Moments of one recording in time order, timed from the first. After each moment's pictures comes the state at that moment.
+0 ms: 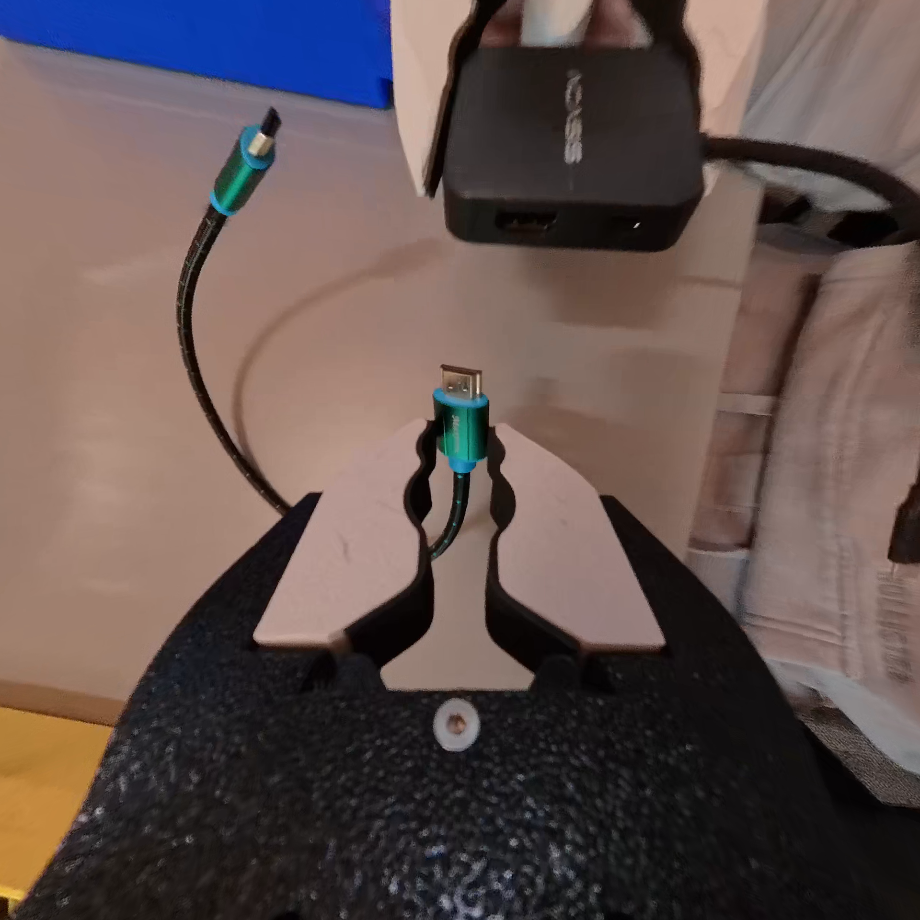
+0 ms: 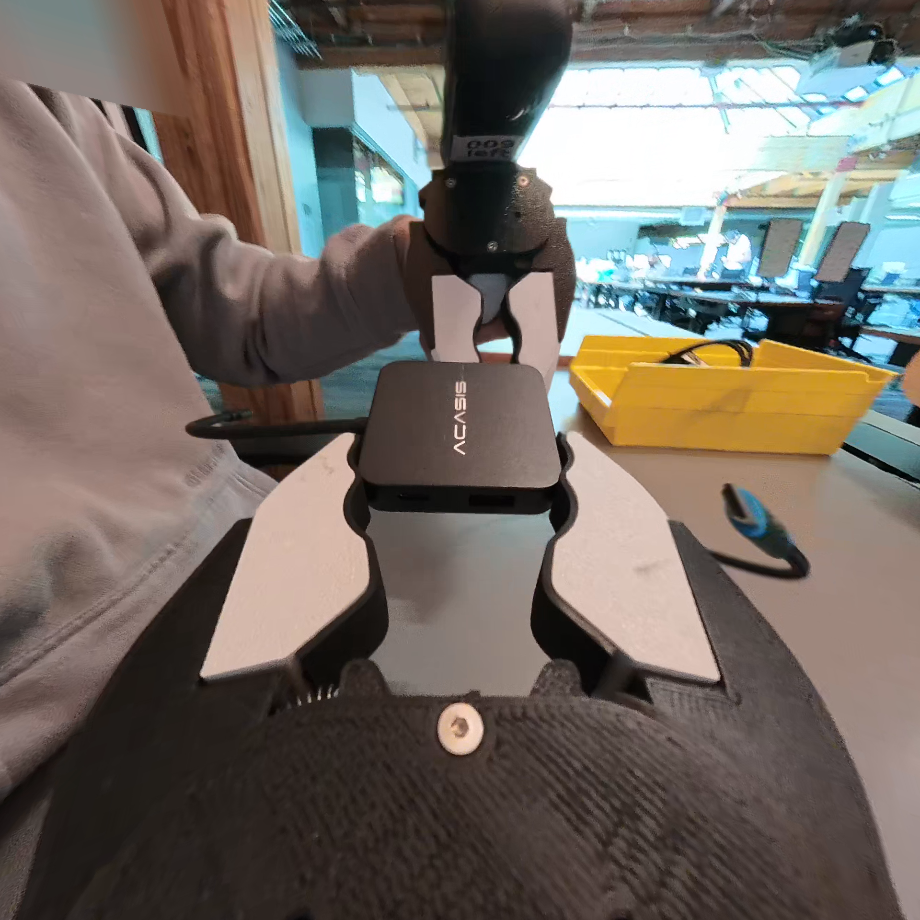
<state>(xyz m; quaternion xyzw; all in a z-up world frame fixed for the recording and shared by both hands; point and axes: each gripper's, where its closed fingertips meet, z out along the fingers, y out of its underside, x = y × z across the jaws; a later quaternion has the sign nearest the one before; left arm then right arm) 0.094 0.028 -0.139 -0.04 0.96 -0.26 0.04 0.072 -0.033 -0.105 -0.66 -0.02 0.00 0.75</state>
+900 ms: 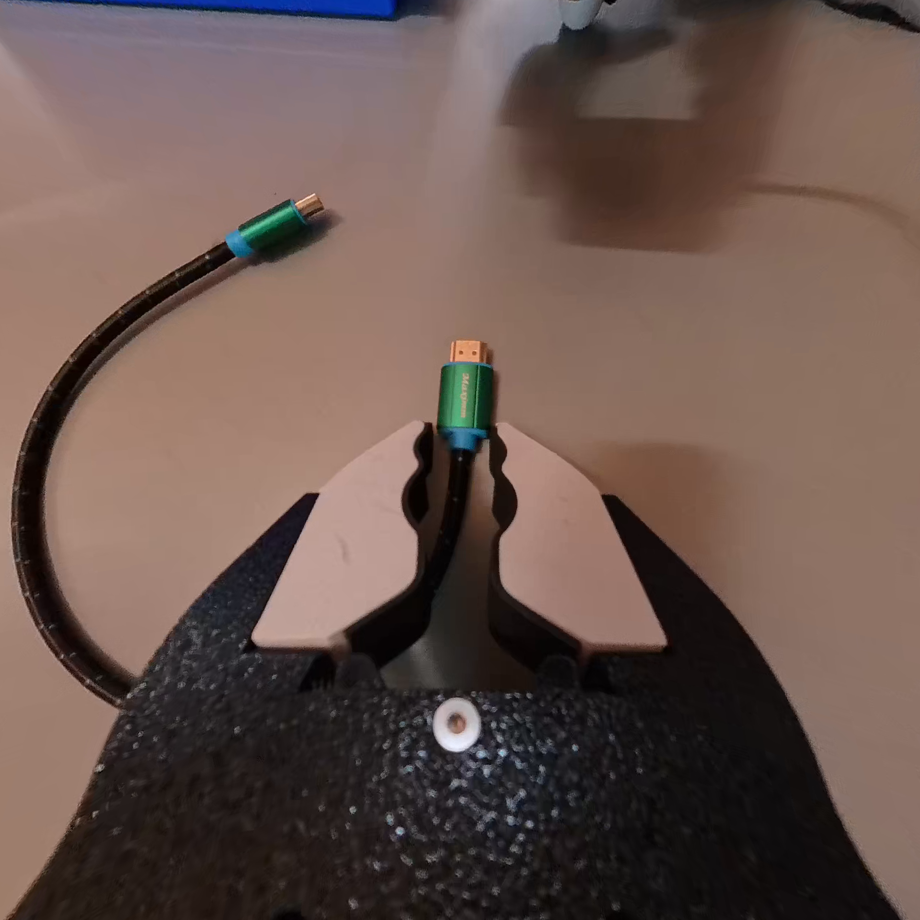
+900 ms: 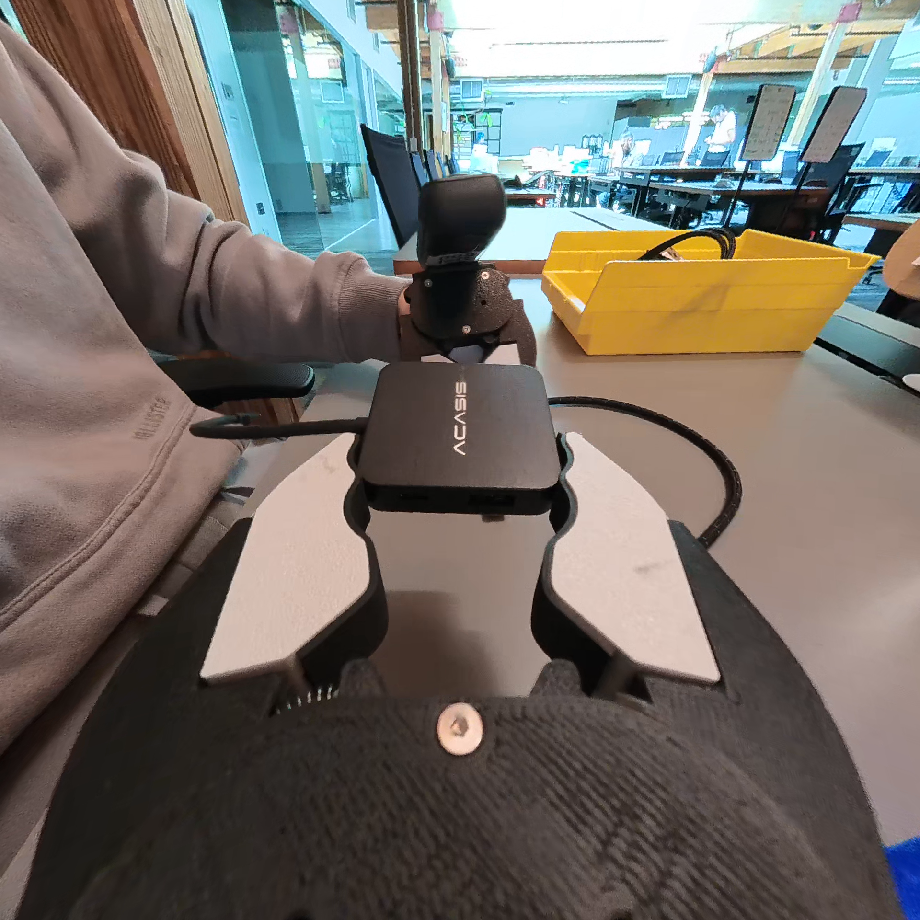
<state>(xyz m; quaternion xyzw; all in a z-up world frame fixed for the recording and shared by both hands) 0.114 0.039 -0.239 -0.03 0.92 -0.38 0.06 0.087 -0.038 -0.141 -0.73 0.03 -0.02 0.68</state>
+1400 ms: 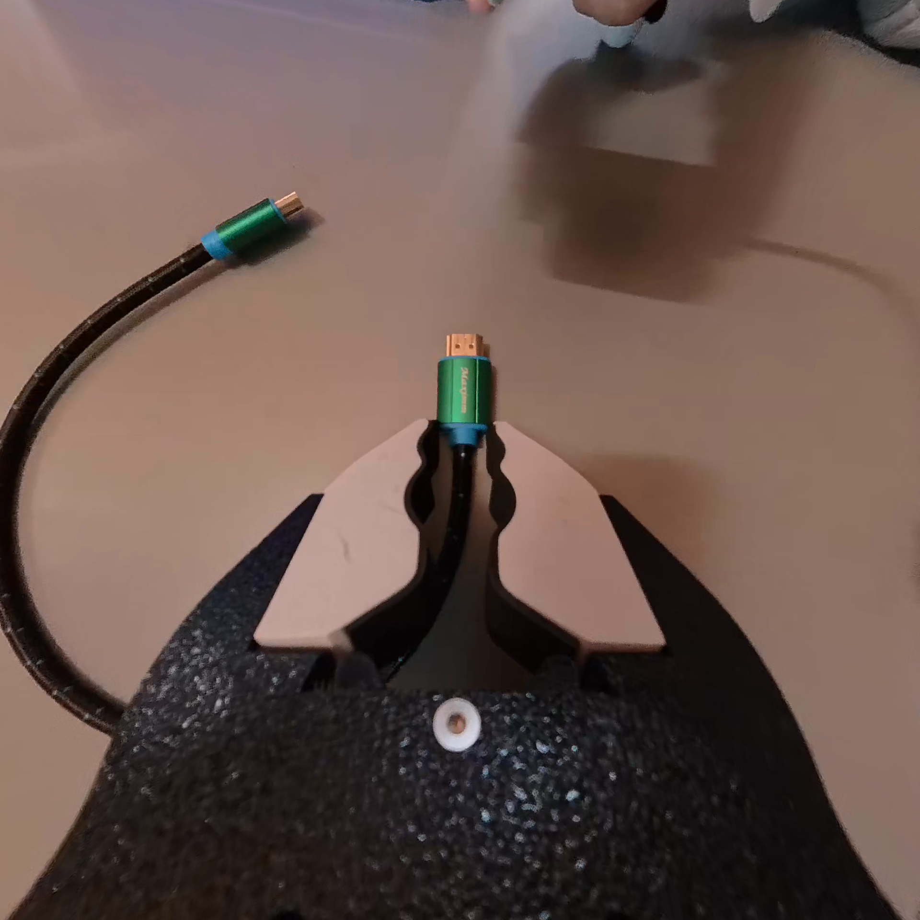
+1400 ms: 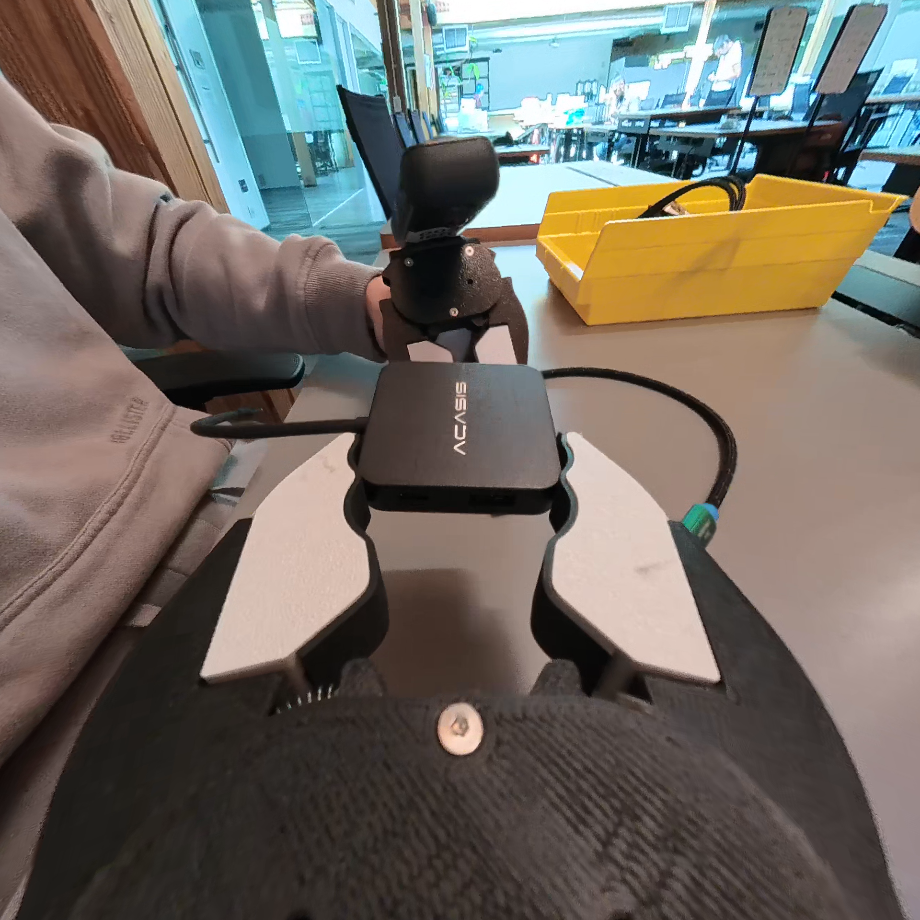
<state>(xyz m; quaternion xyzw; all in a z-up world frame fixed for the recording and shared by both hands) 0.115 0.040 -0.240 -0.08 0.92 -0.37 0.05 0.094 -0.026 -0.150 -0.75 0.05 0.00 0.66</state>
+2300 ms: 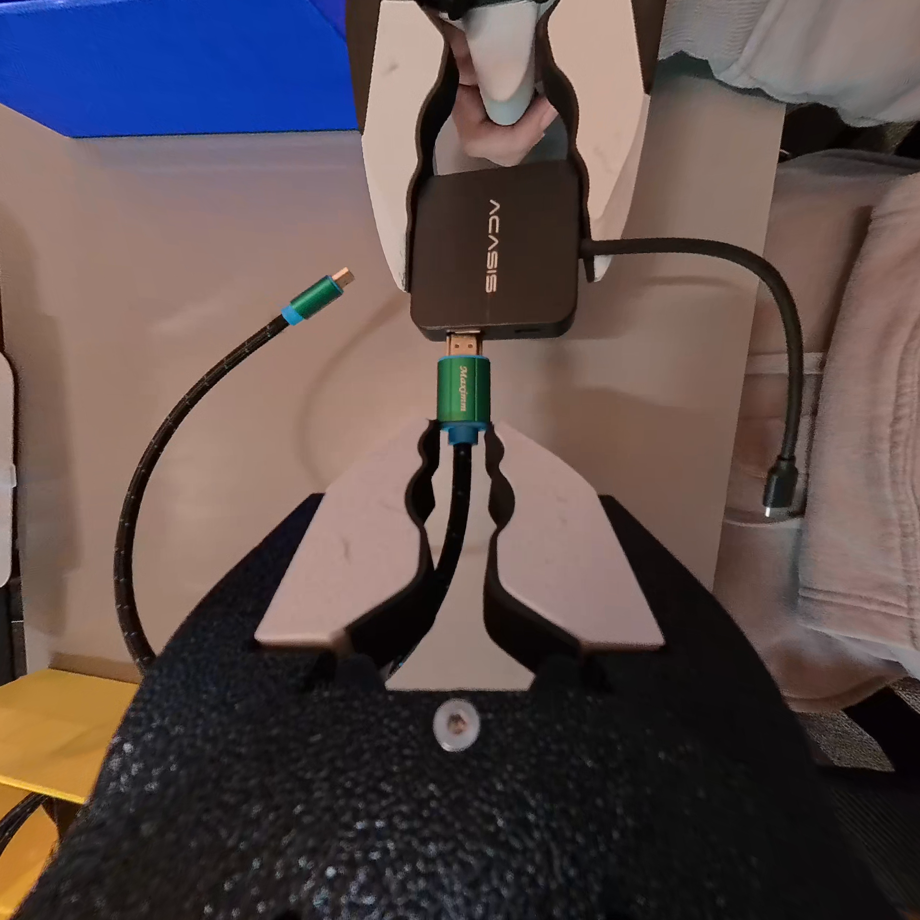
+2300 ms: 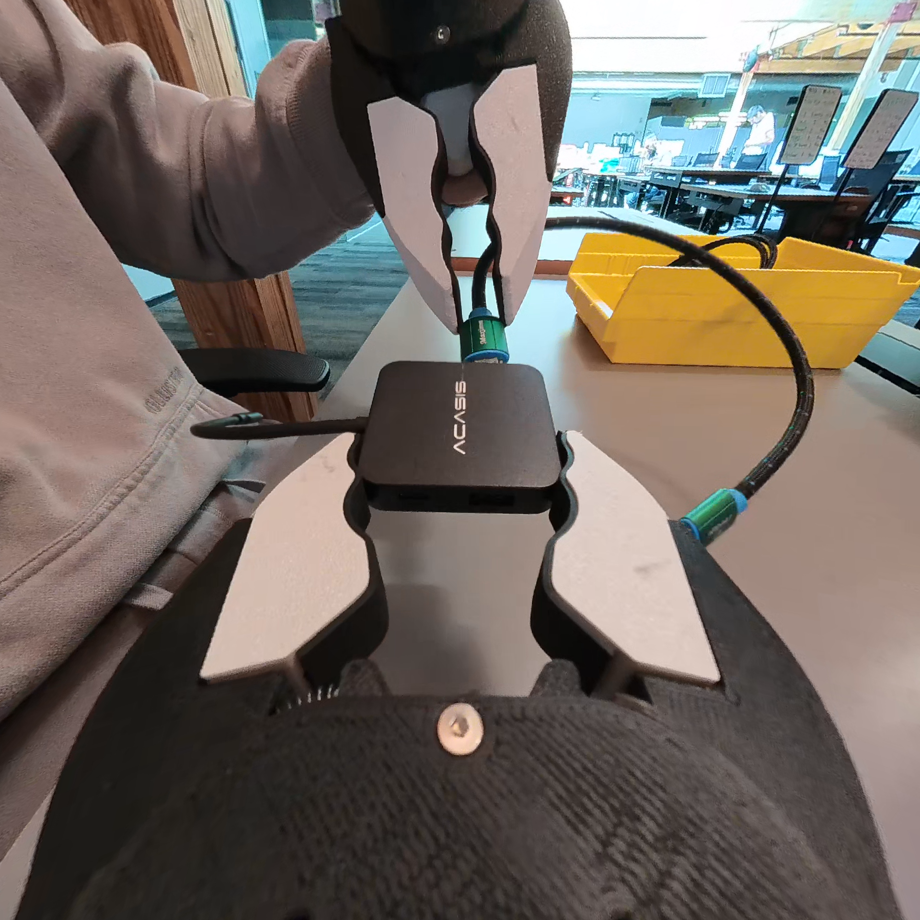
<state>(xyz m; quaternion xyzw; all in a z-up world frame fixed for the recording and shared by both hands) 0.094 0.026 -0.126 0.03 0.97 -0.24 0.10 0.079 -0.024 -0.142 -0.73 0.00 -0.01 0.68</state>
